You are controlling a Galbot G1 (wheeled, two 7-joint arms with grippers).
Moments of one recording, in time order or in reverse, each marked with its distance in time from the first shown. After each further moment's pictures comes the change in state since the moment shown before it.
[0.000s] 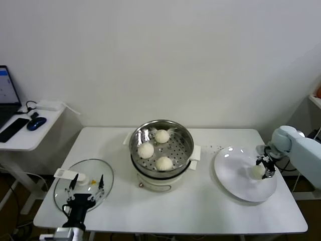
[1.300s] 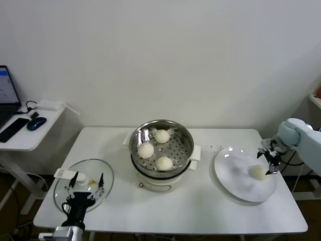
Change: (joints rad) left arm -0.002 0.014 0.001 -0.010 -0.001 0.000 0.002; right arm 0.069 -0.066 -0.051 0.089 0.054 0.014 -0.007
